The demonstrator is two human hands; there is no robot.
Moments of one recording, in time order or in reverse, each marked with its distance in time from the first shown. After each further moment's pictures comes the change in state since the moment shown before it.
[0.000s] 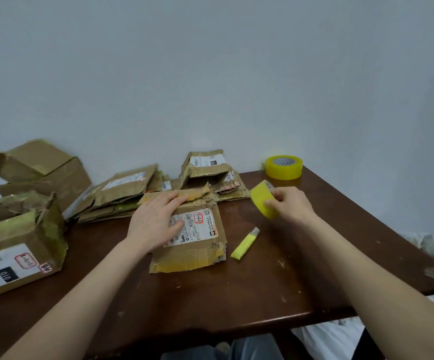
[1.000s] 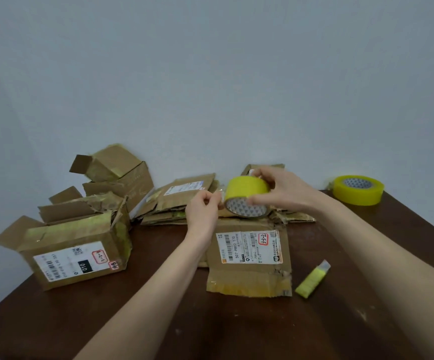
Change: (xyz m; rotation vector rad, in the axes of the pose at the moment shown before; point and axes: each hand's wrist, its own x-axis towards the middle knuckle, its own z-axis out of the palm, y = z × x) left_hand 0.027 -0.006 -0.030 -1.134 0.425 -0.749; right_hand 0.033 -0.161 0.013 0.285 -0.325 -0.559
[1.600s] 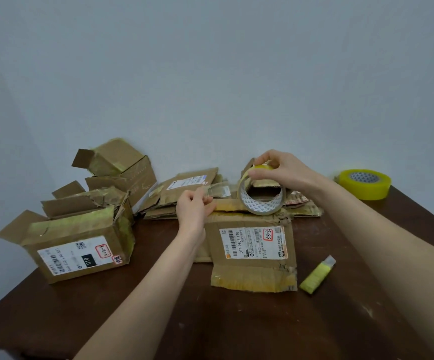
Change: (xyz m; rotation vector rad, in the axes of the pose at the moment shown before) left_hand 0.010 -0.008 -0.011 -0.397 0.087 -0.263; right_hand 0.026 0.012 -0.004 0.113 0.064 0.149
